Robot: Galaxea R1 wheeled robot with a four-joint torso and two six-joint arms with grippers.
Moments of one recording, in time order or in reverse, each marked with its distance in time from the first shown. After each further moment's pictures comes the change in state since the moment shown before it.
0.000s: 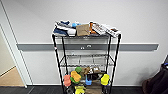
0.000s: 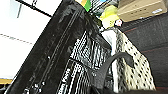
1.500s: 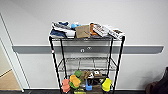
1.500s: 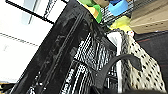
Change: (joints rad) left arm 0.001 -0.072 0.129 0.039 -0.035 -0.001; right arm 0.036 -0.087 0.149 0.000 0.010 -0.002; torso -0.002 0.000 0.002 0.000
